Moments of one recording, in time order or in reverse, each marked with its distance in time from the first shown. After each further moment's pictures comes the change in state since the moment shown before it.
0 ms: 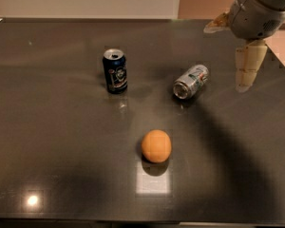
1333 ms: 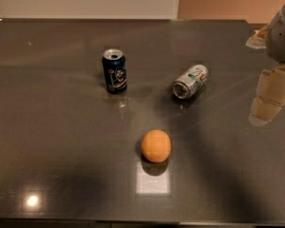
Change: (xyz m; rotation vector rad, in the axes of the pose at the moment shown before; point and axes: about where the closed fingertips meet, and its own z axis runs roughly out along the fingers) arm -0.012 0.097 -0.043 0.081 0.070 0.451
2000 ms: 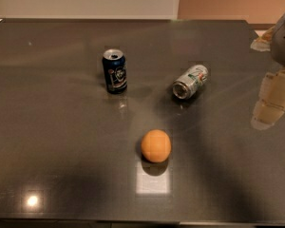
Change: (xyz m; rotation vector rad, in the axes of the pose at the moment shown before) arm 0.004 0.006 -0.002 0.006 0.004 0.025
